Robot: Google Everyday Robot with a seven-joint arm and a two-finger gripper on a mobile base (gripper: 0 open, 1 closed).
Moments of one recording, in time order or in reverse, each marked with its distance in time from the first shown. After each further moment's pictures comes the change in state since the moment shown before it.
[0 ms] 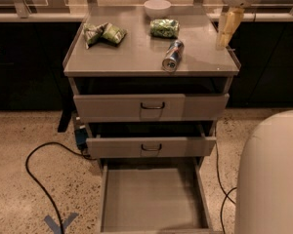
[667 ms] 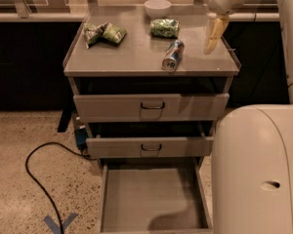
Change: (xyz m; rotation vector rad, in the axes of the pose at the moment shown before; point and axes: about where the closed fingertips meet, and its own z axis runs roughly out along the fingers) arm -0.008 -0.010 0.044 -0.023 -0.104 -0.064
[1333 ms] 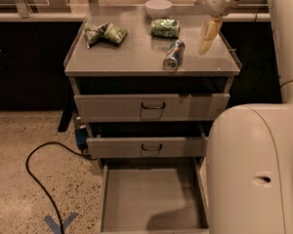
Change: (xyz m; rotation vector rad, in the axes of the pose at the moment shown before) arm 0.003 -0.010 0.018 0.016 0.001 -0.041
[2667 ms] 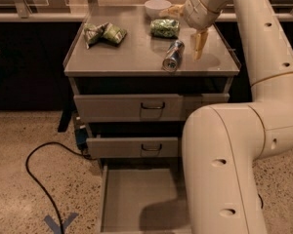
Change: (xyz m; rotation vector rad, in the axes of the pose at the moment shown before) arm 0.008 0.006 0.061 -0.113 0.008 -0.178
